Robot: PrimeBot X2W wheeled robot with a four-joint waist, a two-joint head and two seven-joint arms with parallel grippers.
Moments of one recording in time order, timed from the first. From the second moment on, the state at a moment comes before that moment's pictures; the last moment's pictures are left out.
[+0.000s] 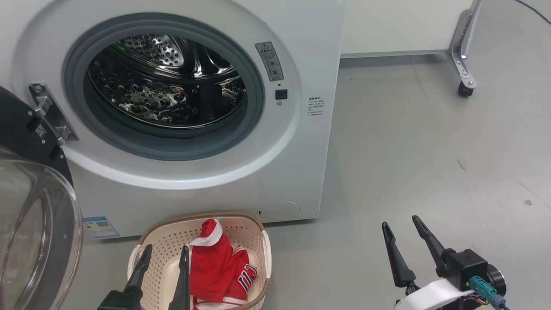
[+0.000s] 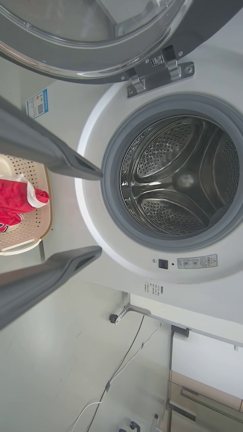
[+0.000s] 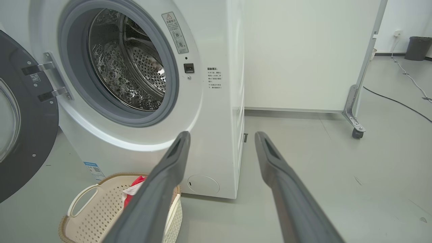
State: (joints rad) left arm 0.21 0.05 -0.22 -0.09 -0.26 0.09 -0.13; right arm 0.08 -0.06 0.21 0.18 0.24 0.07 -0.26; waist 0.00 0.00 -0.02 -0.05
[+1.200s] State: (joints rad) left arm 0.22 0.05 -0.23 -0.13 -0.26 0.09 -0.11; right arm 0.08 -0.05 0.21 0.18 0.24 0.07 -0.26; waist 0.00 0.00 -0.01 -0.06
